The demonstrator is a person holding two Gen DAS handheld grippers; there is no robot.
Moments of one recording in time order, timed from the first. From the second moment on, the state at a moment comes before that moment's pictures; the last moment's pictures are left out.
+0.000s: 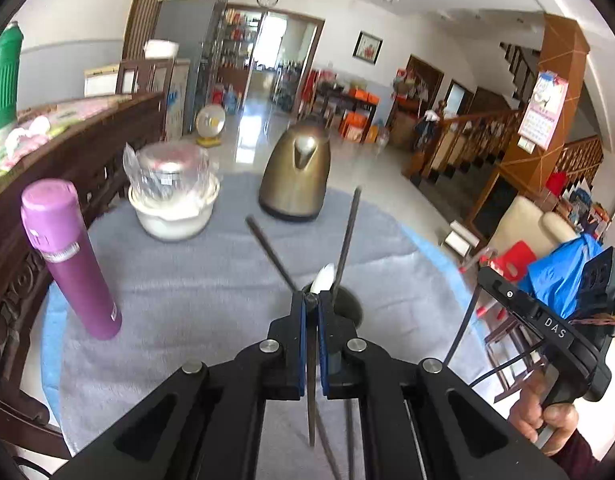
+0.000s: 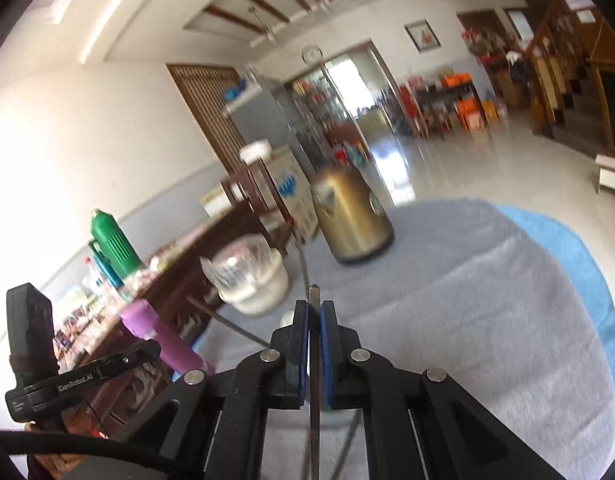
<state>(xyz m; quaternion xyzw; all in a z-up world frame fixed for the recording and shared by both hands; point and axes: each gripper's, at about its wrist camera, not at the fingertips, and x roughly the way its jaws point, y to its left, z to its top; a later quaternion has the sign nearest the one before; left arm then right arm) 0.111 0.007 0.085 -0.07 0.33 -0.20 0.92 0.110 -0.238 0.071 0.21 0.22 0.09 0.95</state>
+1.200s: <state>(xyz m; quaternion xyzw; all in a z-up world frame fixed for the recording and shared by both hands) 0.157 -0.023 0.110 -0.08 0.25 -0.14 0.95 0.192 -0.168 0.115 0.09 0.12 0.02 0.99</state>
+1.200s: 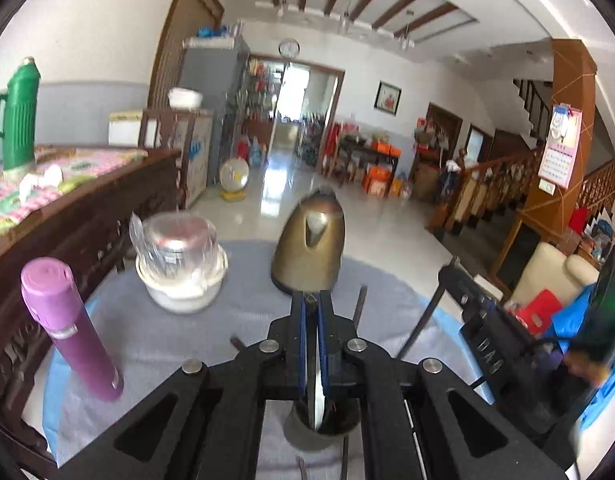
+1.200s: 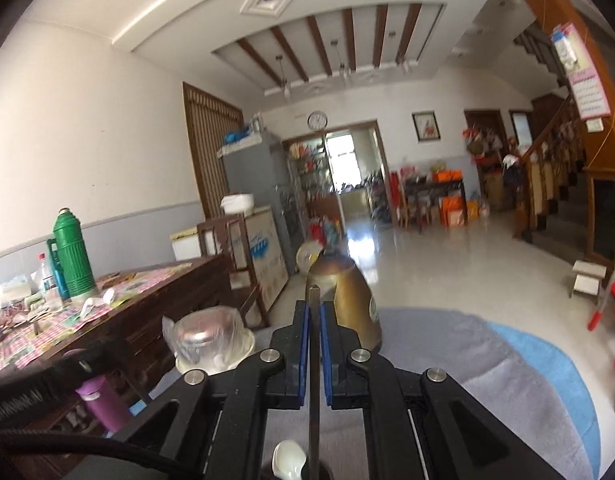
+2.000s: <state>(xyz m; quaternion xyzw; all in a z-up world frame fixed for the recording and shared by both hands) 0.058 0.038 0.077 -0.02 0.28 -0.05 0.96 0.104 -0.241 0.122 0.17 0.13 0.05 0.98</state>
